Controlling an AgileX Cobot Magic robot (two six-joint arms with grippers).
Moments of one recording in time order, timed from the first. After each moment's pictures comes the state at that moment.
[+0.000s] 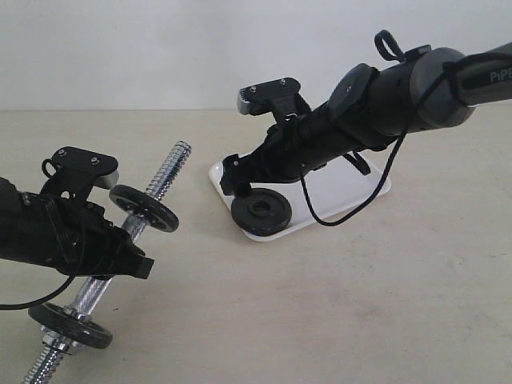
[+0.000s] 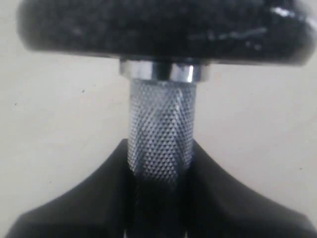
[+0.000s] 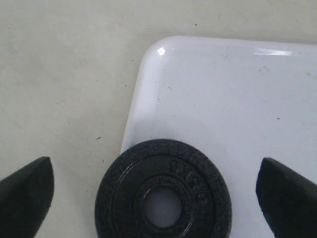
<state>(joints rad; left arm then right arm) 0.06 1.61 -0.63 -0.89 0.15 0.90 0.09 2.04 -1.31 0.82 0.29 -0.82</state>
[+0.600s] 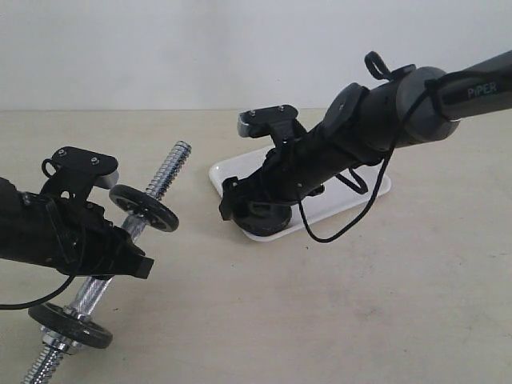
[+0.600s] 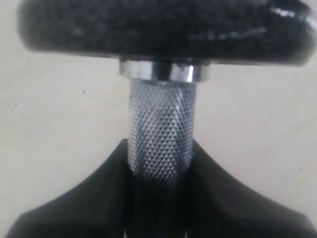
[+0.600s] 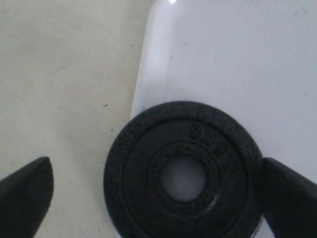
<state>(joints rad) 0.06 1.61 -0.63 -0.89 0.15 0.90 0.09 2.09 -1.31 0.83 0.36 -0.76</state>
